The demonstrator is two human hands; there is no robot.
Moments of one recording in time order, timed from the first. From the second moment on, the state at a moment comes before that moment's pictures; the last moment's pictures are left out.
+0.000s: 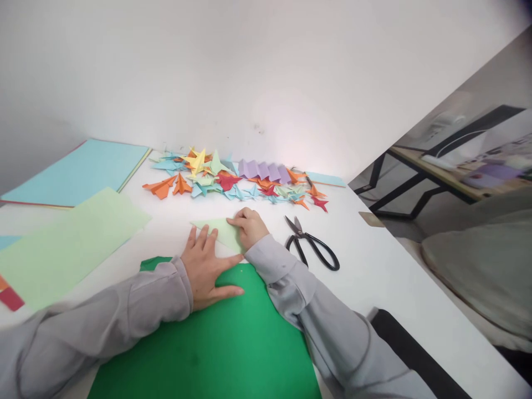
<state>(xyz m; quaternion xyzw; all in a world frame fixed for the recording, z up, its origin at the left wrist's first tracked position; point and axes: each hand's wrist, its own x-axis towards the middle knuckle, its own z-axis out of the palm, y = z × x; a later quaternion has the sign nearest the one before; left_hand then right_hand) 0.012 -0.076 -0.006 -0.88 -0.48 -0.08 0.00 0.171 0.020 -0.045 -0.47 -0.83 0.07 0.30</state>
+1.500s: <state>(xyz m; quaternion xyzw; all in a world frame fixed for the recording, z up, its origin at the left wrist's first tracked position) -0.015 -0.029 -0.024 -0.86 -0.47 -0.15 0.09 0.132 -0.045 -0.013 -0.49 -0.86 0.02 0.13</state>
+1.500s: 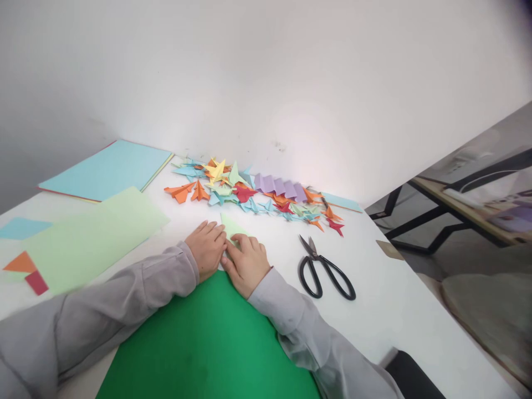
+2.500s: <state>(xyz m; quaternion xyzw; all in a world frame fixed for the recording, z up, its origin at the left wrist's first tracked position) -0.002 0.002 -0.019 -0.83 -0.55 -0.09 0.01 0.130 -0.050 -0.008 -0.50 -0.86 0.02 0.11</state>
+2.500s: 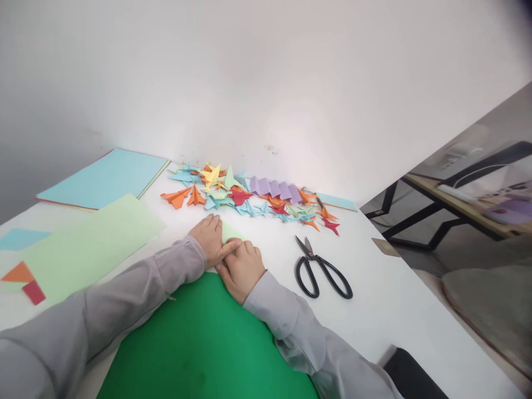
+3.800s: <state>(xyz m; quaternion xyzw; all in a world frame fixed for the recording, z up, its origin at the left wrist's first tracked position) -0.028 0.014 -0.012 -0.84 -0.51 -0.17 0.00 0.105 -0.029 0.001 -0.51 -0.85 -0.07 0.05</state>
